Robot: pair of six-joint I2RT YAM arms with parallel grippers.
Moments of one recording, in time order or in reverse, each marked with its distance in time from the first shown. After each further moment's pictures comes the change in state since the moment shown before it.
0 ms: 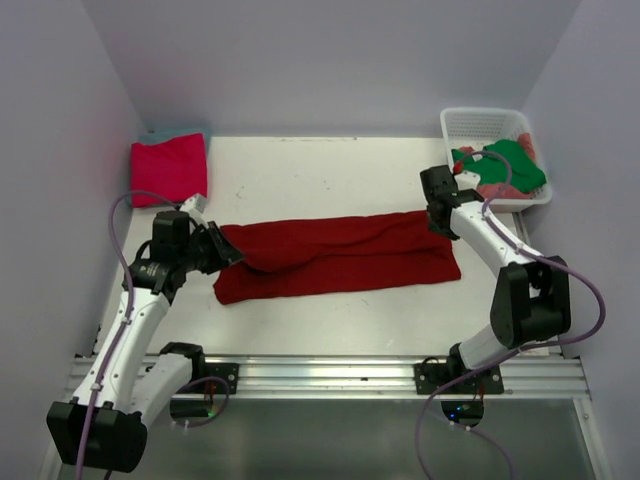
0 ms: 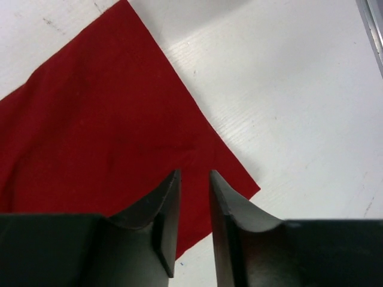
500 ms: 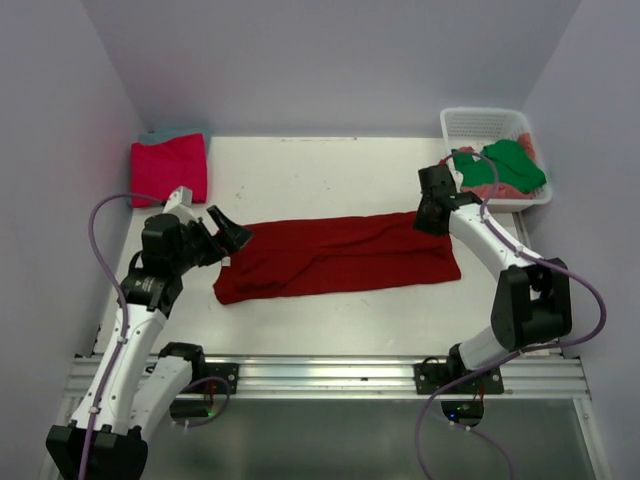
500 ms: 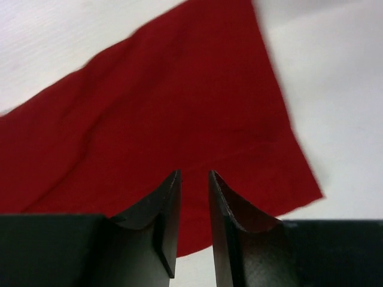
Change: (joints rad) left arm 0.002 -0.098 -0.006 0.109 -0.040 -0.093; right arm 0.016 -0.027 0.000 0.060 -0.222 -0.068
